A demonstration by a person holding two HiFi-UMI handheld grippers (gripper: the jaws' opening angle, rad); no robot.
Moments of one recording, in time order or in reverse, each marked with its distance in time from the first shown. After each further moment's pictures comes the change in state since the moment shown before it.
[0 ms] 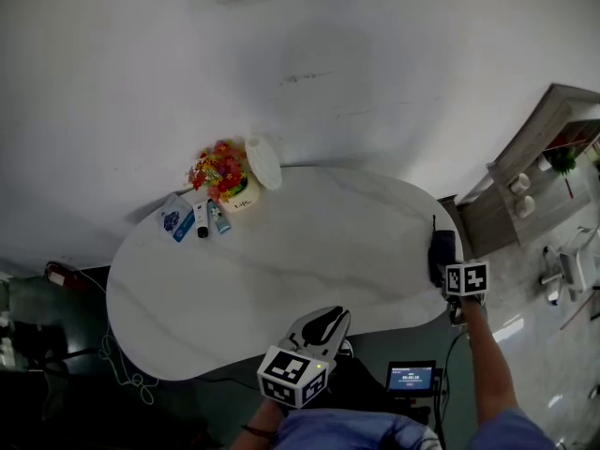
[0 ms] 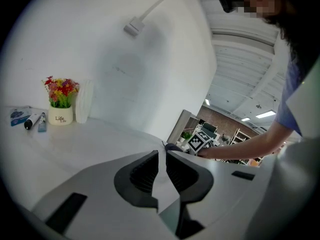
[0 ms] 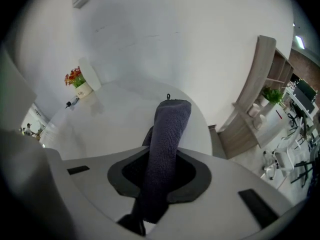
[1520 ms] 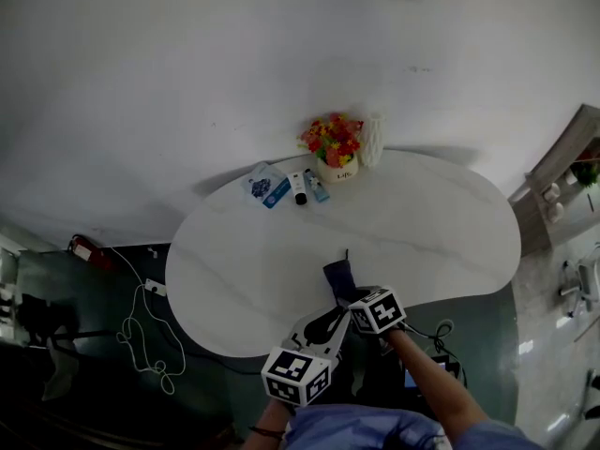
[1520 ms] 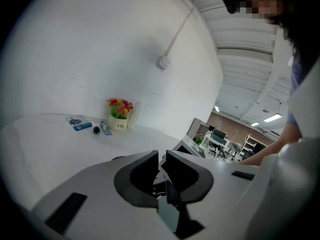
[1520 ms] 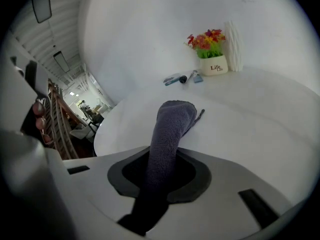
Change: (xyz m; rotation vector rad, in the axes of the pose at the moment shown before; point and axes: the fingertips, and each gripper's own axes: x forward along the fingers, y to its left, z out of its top) left arm -0.239 0.121 -0.049 -0.029 -0.091 0.124; right arm -0.008 0.559 -0.099 -0.350 0.038 0.563
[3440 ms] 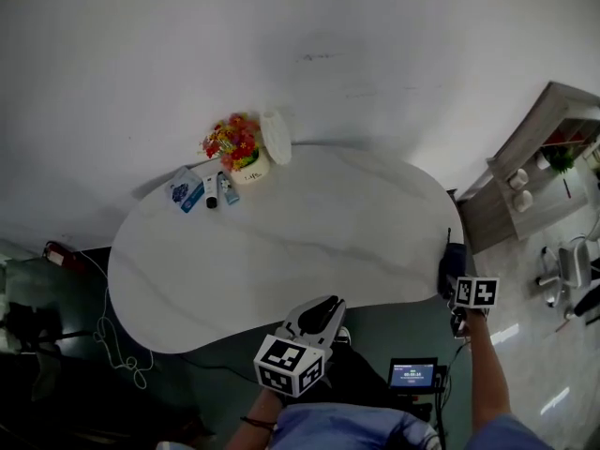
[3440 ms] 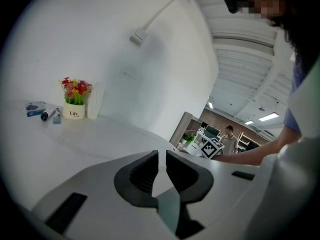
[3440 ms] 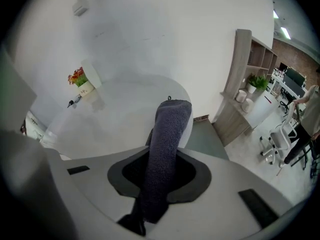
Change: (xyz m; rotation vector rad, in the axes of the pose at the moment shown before) left arm 0.174 -0.158 -0.008 0.006 0.049 -0.082; right arm -0.329 -0.425 -0.178 0.447 -0.079 -0.598
